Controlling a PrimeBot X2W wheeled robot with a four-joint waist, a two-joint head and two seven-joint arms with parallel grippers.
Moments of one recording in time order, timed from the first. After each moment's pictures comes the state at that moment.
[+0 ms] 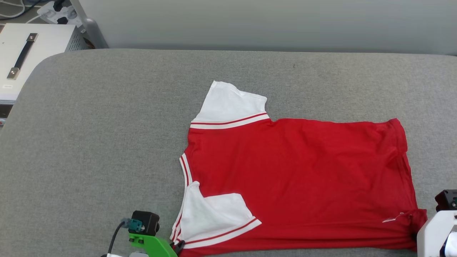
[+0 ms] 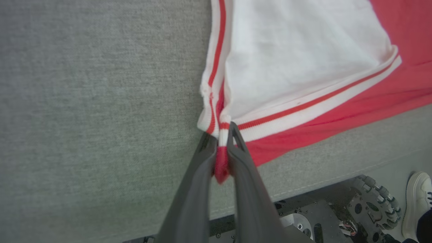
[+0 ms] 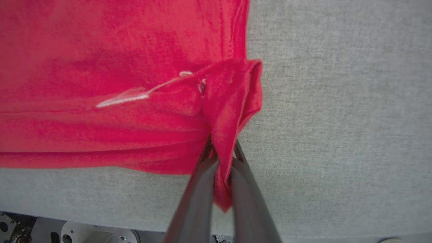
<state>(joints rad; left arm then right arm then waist) -0.09 0.53 -0.74 0.11 -0.90 0.22 0.26 0.06 -0.36 -0.11 0.07 0.35 0.13 0.79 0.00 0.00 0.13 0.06</state>
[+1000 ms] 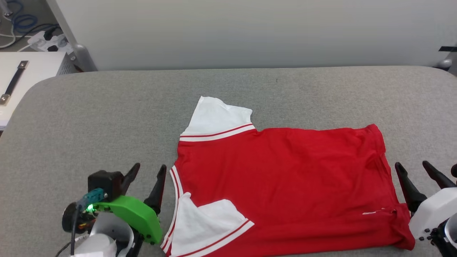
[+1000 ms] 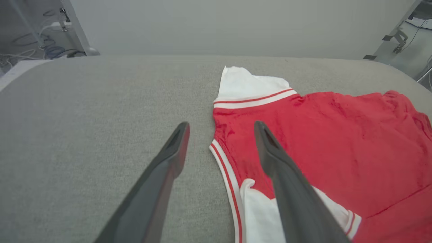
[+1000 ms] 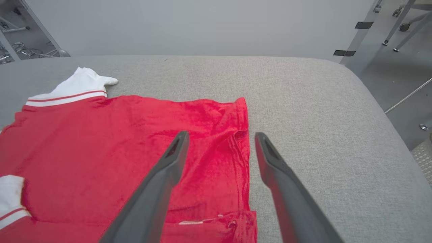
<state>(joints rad) -0.17 0.57 -0.61 -0.01 -0.77 0.27 -0.05 0.03 -0.32 -0.09 -0.13 0.36 0.13 0.34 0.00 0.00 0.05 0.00</state>
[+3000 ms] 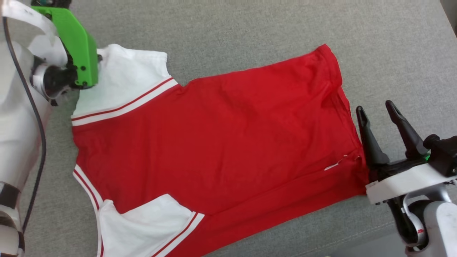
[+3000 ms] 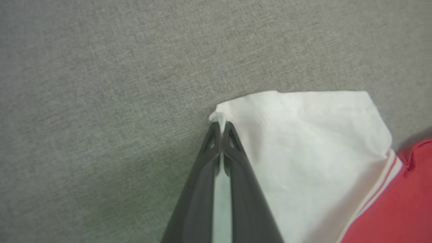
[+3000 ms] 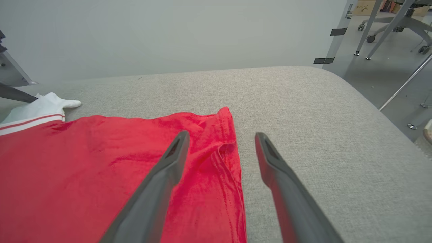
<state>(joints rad) -1.15 0.53 -0.71 0.82 -0.92 -0.12 0.67 -0.15 -0.20 0.09 -0.13 0.31 0.13 -0.07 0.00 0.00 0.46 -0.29</state>
